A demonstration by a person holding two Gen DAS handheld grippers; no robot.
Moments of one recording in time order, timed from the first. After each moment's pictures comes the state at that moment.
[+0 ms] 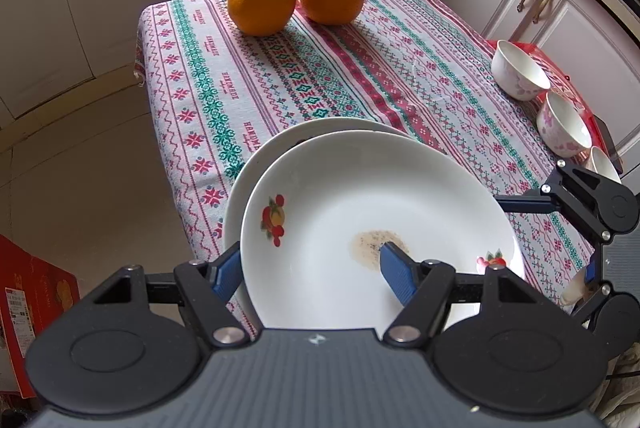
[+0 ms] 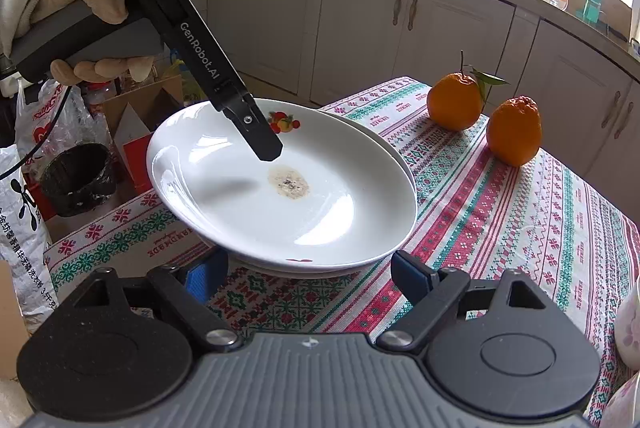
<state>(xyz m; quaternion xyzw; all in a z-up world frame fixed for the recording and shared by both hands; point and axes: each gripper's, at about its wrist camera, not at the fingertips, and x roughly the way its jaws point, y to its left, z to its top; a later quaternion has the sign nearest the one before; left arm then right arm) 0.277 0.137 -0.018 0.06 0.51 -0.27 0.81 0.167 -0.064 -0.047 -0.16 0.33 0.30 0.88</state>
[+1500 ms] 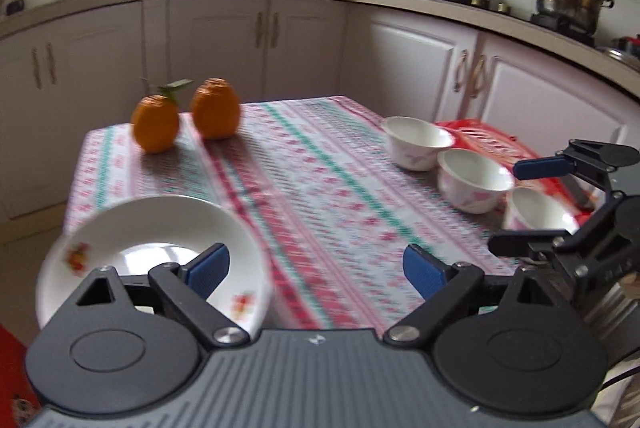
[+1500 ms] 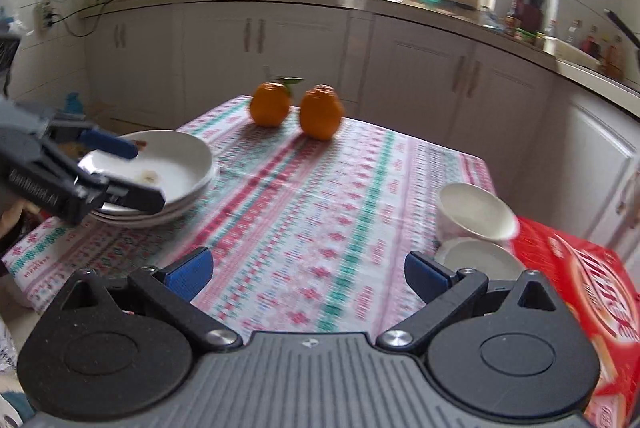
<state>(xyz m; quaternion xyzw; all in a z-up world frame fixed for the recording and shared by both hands) 0.145 0.010 -0.016 0.04 0.30 -0.30 0.90 0.090 -0.221 0.001 -0.09 0.29 0.11 0.95</state>
